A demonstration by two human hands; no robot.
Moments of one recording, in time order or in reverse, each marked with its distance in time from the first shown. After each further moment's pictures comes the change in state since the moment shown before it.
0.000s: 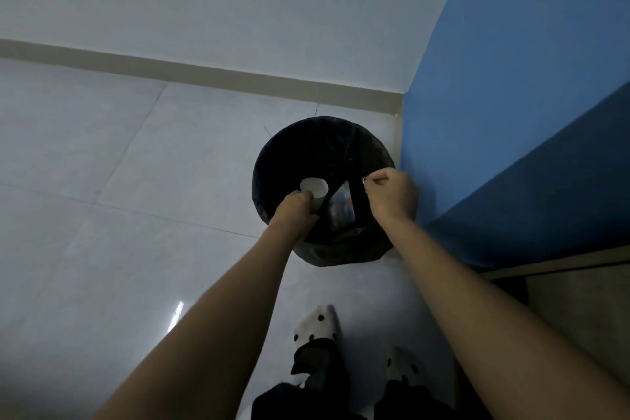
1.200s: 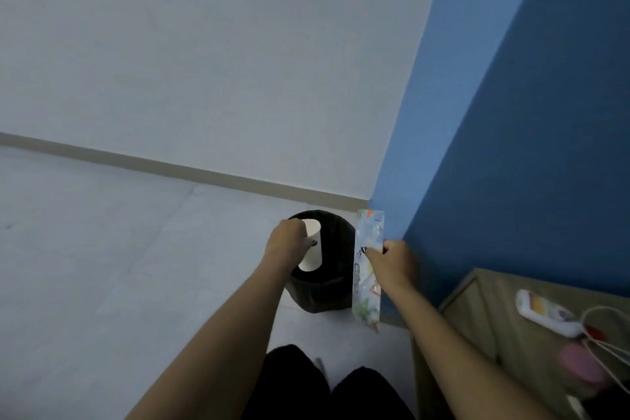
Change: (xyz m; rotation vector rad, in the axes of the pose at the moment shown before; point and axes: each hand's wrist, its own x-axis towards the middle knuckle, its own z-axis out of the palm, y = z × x) left_hand -0.216 0.069 -0.163 -0.114 0.273 0.065; right_hand -0.196 -0.083 -0.166 -0.005 0.062 -0.081
